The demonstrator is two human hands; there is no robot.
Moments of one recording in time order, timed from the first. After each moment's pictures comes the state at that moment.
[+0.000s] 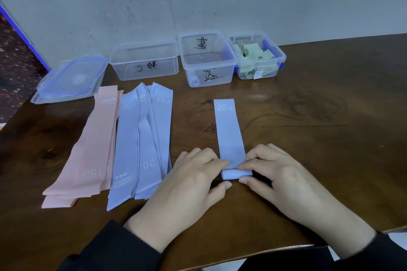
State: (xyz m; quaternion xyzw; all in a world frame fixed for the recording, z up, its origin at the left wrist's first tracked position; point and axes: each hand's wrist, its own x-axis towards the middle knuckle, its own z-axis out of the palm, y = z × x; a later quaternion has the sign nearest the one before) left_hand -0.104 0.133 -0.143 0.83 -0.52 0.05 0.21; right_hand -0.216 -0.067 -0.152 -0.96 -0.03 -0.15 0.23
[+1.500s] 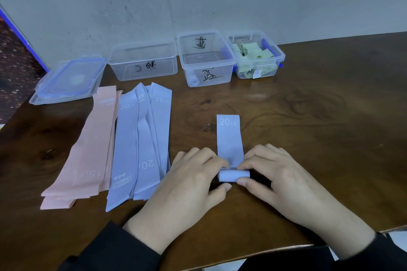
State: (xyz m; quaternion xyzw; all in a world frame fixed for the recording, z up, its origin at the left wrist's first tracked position) left_hand -0.104 0.134 -0.144 0.84 -0.51 0.04 0.20; right_hand -0.218 -0.064 -0.148 -0.96 -0.03 -0.14 0.23
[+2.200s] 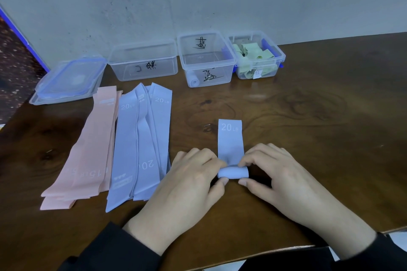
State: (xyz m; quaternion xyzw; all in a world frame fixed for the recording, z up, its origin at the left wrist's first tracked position) left_hand -0.104 0.135 -0.144 0.84 -0.51 0.05 0.19; right_hand -0.218 -0.065 -0.148 -0.96 -0.01 -0.13 0.23
